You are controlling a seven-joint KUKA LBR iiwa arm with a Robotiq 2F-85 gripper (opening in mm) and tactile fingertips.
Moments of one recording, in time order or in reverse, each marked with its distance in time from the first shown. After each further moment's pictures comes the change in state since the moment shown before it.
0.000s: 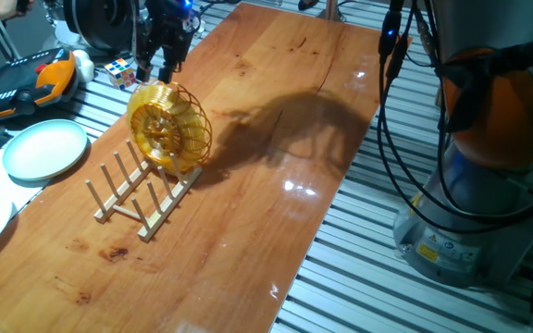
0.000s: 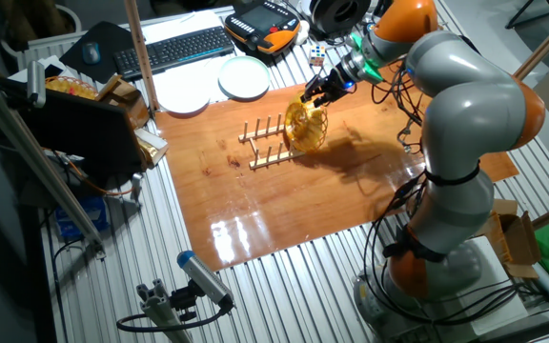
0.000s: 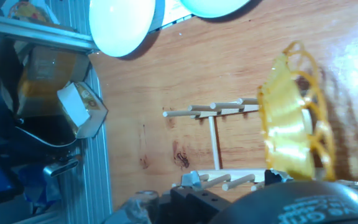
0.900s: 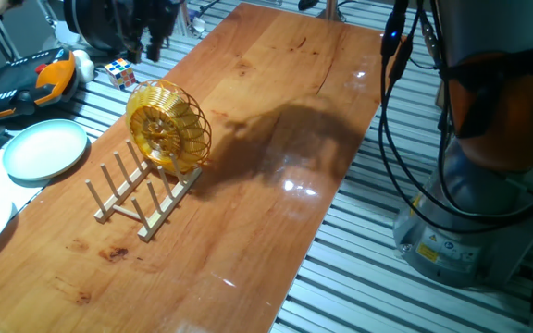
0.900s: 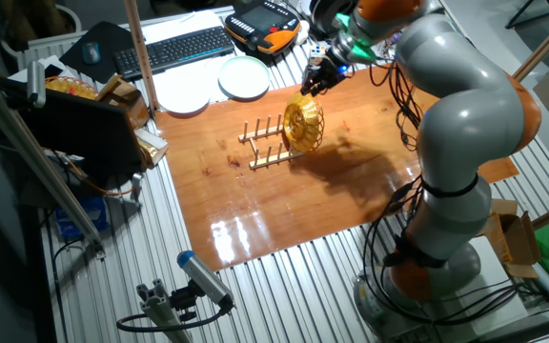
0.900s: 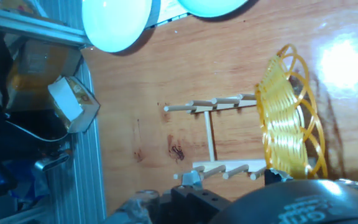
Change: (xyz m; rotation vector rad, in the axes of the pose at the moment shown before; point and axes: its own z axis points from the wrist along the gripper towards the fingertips) arm 0.006 0.059 -0.043 0.221 0.035 -0.036
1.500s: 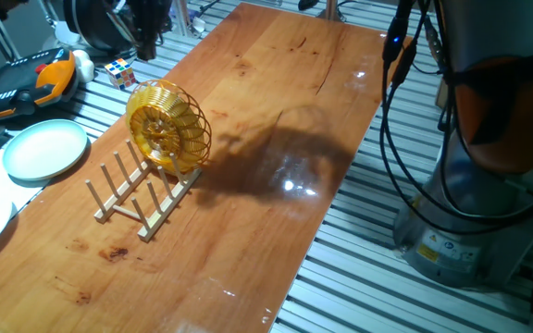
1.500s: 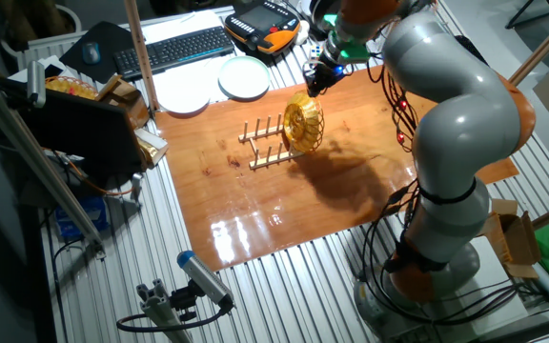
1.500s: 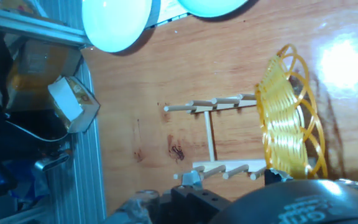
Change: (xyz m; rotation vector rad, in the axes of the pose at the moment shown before) arm 0.007 -0.019 0.001 0.210 0.000 -0.037
